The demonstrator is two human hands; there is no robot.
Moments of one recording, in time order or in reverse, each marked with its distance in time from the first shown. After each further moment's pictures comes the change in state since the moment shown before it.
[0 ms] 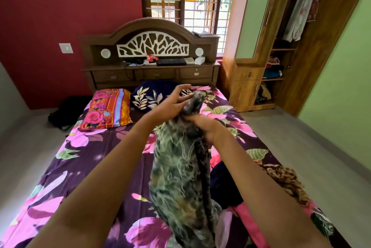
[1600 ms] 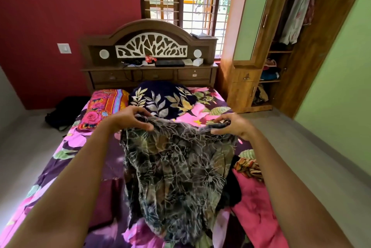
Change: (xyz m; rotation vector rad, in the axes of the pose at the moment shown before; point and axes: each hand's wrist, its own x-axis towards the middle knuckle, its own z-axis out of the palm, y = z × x) left_hand -0.044 -0.051 -0.087 0.370 0.074 -0.378; right_hand -0.020 0.013 -0.108 -0.779 0.453 -0.071
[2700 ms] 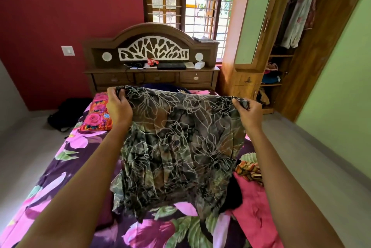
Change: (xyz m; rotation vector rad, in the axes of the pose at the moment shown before) left_hand 0.004 0.013 0.013 -0.374 1.185 0.158; right_hand -0.010 -0.014 -0.015 0.293 0.709 -0.368
